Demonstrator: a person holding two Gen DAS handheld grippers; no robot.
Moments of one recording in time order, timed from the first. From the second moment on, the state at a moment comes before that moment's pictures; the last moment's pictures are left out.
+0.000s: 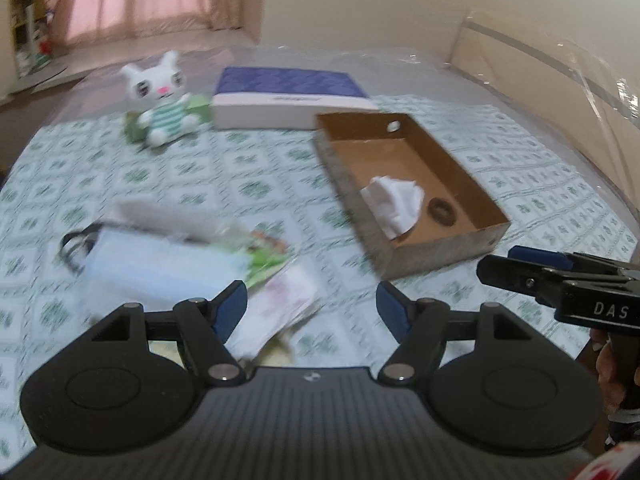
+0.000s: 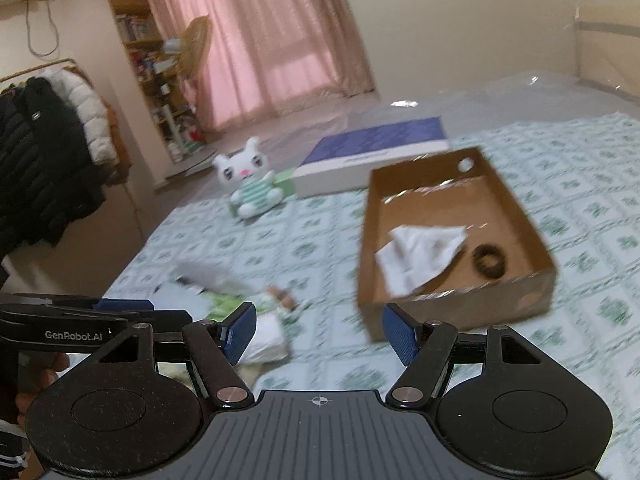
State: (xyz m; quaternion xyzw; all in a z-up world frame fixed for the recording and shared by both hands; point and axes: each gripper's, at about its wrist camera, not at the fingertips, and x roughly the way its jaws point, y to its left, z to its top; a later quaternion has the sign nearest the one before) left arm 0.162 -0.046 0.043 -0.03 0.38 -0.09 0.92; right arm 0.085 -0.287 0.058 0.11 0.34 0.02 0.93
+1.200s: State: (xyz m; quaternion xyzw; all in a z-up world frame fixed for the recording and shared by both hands) left arm 0.116 0.091 0.003 -0.08 0.42 0.05 0.90; right arm 0.118 -0.171 -0.004 0.02 0.40 0.14 0.91
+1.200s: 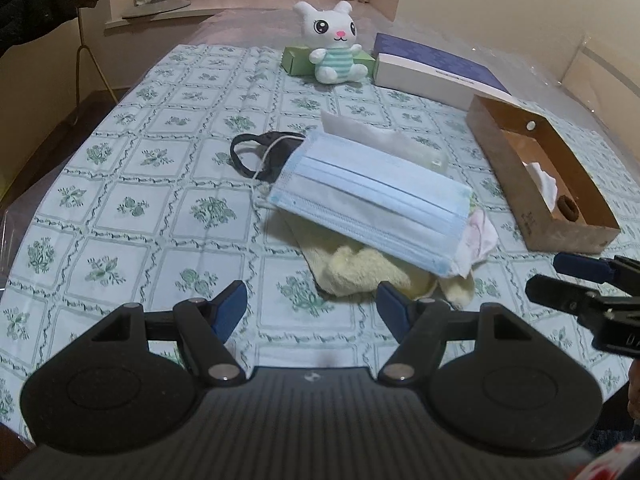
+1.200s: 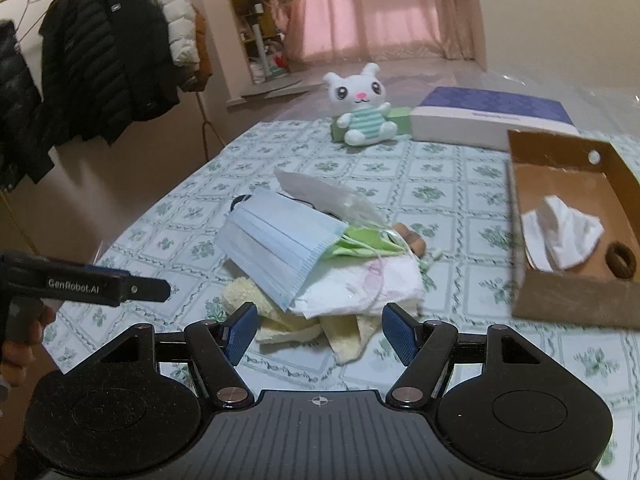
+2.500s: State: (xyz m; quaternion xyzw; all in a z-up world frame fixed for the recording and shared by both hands) left arm 0.164 0.126 -0.040 -0.10 0.45 0.07 0.88; right arm 0.203 -0.126 -0.056 -0.14 0.38 0.21 0.89
